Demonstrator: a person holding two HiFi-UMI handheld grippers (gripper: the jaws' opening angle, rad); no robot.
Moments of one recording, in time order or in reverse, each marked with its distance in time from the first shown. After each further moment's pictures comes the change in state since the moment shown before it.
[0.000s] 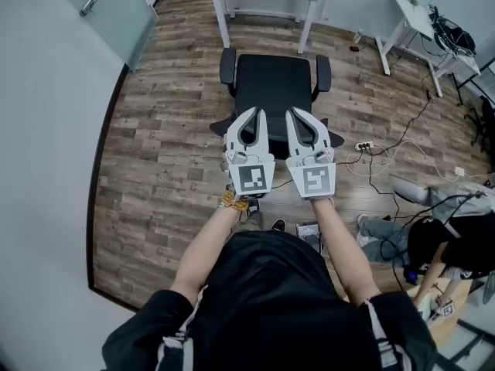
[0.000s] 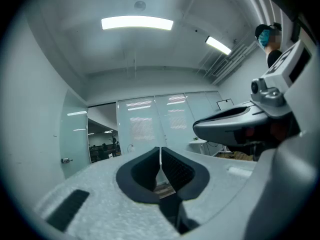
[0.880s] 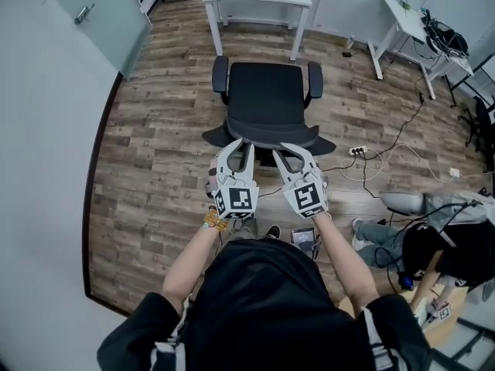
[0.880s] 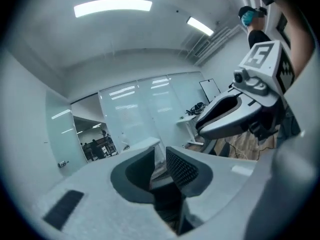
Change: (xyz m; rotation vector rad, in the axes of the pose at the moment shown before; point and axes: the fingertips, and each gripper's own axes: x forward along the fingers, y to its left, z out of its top) left arm -0.034 -0.029 -0.076 0.174 0.198 -0.149; right arm -0.043 0.043 -0.095 -0.029 0.263 0.246
